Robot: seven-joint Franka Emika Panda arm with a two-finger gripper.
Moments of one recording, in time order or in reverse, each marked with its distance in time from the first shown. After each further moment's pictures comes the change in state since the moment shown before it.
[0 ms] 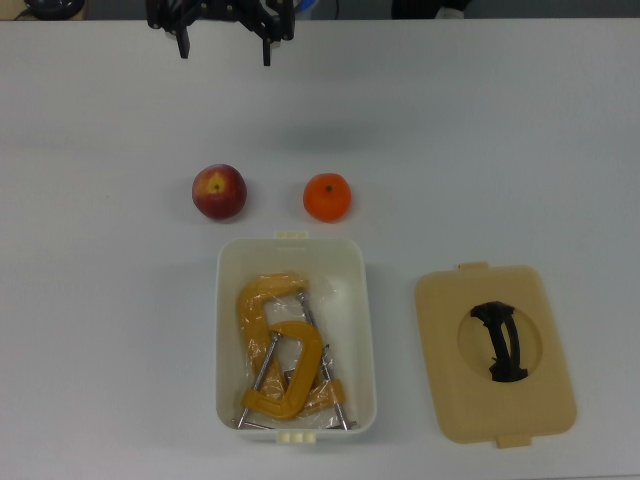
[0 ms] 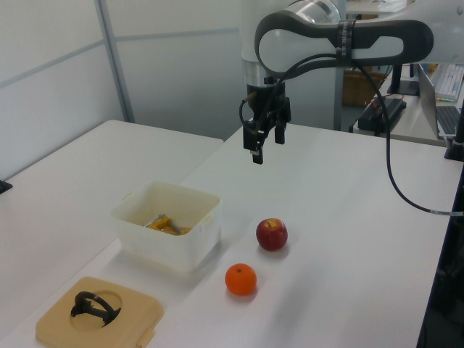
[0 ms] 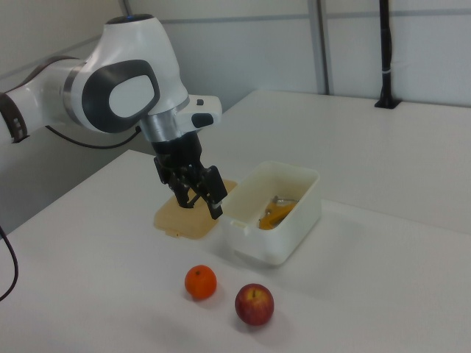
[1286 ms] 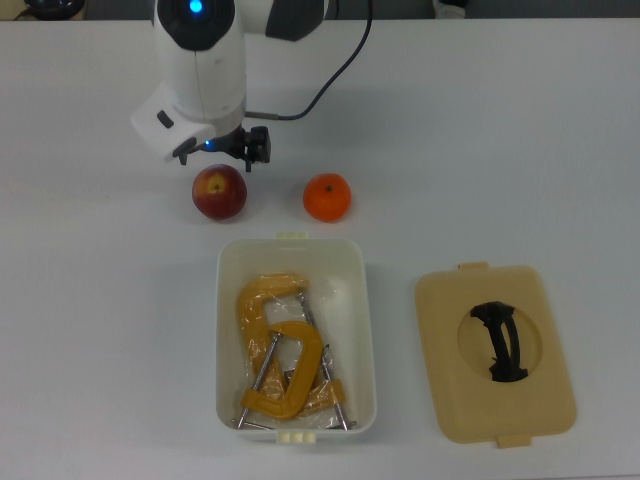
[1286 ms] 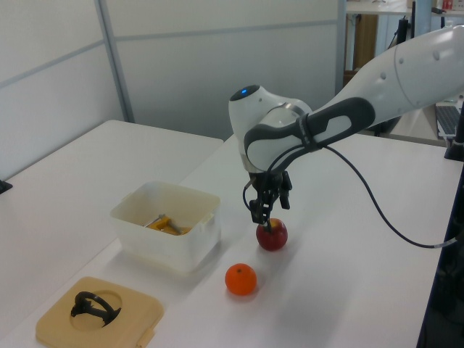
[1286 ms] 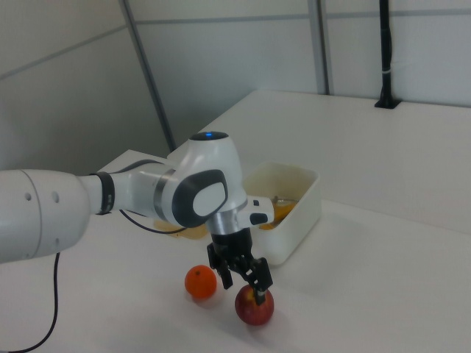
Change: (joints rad) arm -0.040 0.232 -0.001 -0.227 -0.087 0.293 0.001
